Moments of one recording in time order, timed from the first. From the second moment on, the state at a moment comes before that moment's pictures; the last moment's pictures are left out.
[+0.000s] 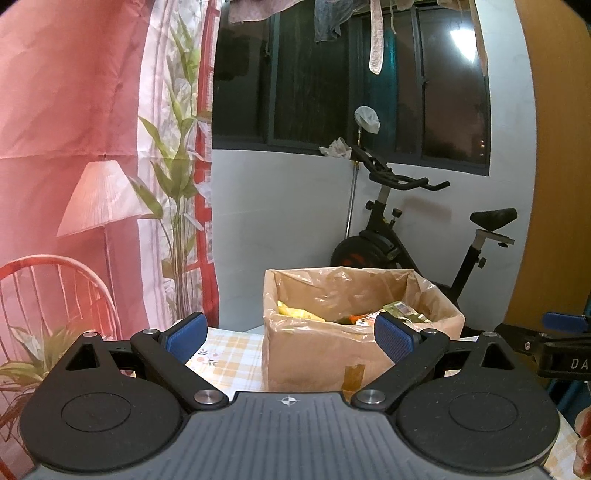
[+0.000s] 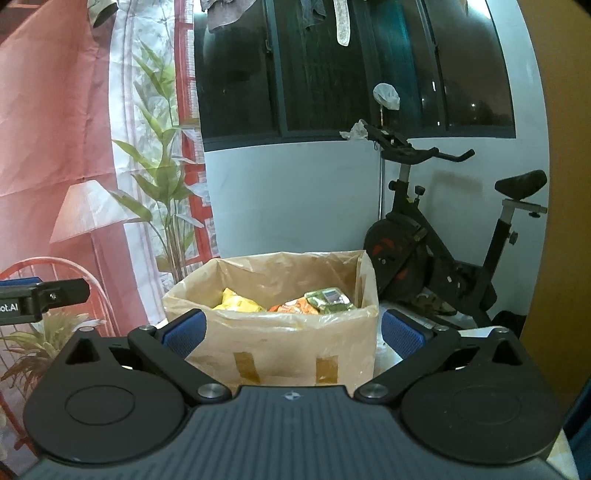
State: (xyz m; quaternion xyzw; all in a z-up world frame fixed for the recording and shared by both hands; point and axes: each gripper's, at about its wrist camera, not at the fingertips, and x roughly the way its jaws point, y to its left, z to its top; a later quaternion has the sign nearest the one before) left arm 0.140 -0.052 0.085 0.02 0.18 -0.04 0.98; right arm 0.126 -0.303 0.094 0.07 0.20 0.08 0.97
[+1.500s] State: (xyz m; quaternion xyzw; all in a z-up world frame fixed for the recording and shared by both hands) left arm 0.128 -0.053 0.086 0.02 0.17 -0.04 0.98; right arm 0.113 -0.301 0.093 0.06 0.19 0.08 0.98
